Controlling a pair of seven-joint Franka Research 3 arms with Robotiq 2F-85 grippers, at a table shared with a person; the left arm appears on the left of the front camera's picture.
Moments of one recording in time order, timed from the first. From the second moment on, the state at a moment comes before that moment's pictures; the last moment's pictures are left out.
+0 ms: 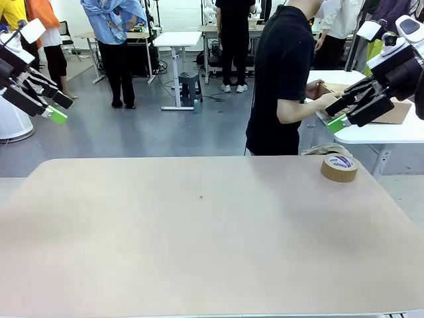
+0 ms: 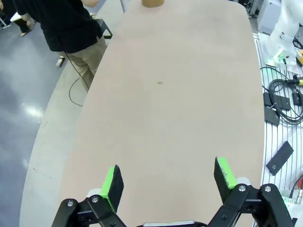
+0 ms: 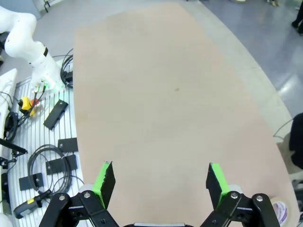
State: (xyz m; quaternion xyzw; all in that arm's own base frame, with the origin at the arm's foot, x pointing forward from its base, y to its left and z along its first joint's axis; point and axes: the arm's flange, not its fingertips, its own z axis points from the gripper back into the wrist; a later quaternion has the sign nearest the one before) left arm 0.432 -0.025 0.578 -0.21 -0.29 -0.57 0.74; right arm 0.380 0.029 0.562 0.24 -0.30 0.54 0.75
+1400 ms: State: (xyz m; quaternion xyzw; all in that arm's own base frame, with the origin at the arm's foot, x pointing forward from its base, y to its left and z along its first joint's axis) left arm 0.433 -0.026 0.577 -0.21 -0.29 -0.57 0.74; right arm 0.381 0.029 0.562 0.24 -0.31 0.54 0.75
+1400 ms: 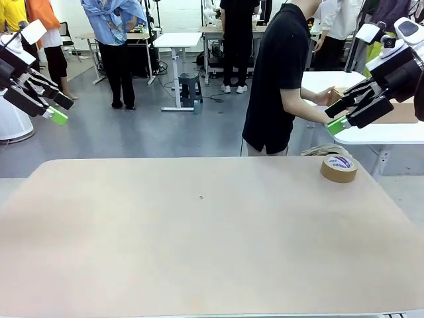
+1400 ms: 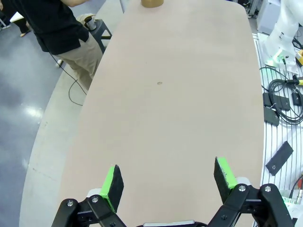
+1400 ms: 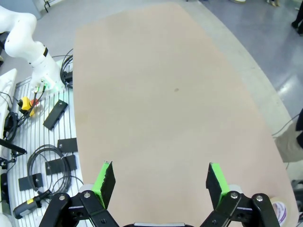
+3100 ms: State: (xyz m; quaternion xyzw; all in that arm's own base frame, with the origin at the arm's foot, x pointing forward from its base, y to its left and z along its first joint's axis) left arm 0.433 -0.025 0.577 -0.21 -0.29 -0.57 0.74; right arm 0.381 0.028 0.562 0.24 -0.31 0.54 0.75
